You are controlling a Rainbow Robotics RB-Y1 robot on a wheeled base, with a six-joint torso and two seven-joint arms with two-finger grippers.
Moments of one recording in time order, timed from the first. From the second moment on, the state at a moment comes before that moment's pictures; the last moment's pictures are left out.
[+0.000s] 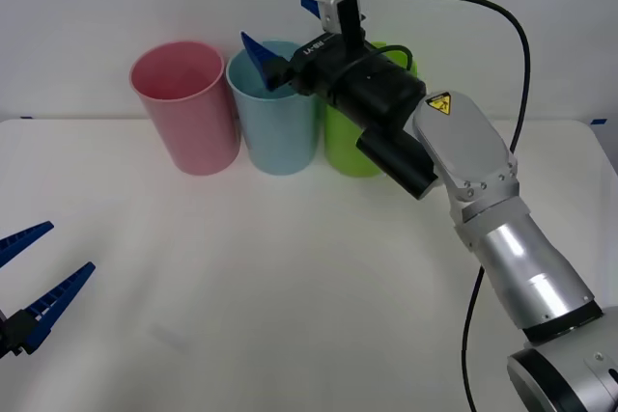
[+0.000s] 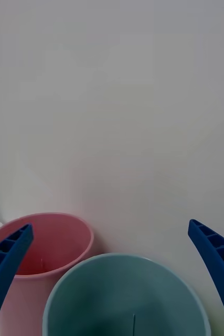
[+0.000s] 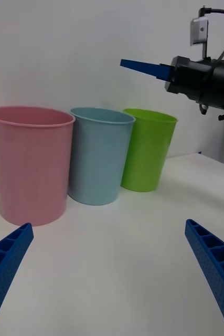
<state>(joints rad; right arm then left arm) -0.67 -0.20 0.25 -1.34 1.42 -0.34 -0.16 0.35 0.40 0.52 -1.66 -0.96 -1.22 0.00</state>
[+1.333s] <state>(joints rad) 0.06 -0.49 -0.09 -1.78 1.19 -0.81 -0.03 0.35 0.40 0.52 -1.66 -0.96 -1.22 0.00</state>
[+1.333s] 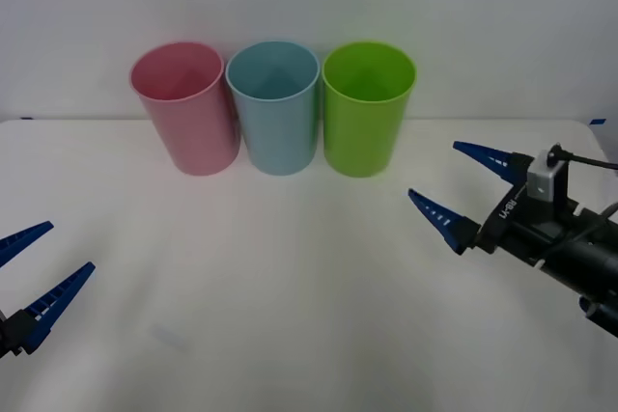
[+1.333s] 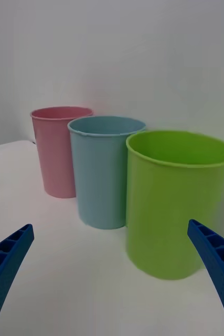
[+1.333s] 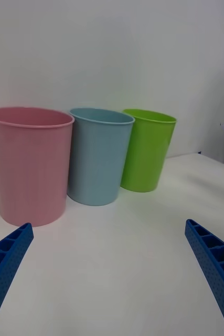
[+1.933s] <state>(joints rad) 0.29 -0.41 -0.35 -1.78 1.14 -1.04 0.06 0.35 0.40 0.52 -1.66 -0.96 -1.22 0.00</state>
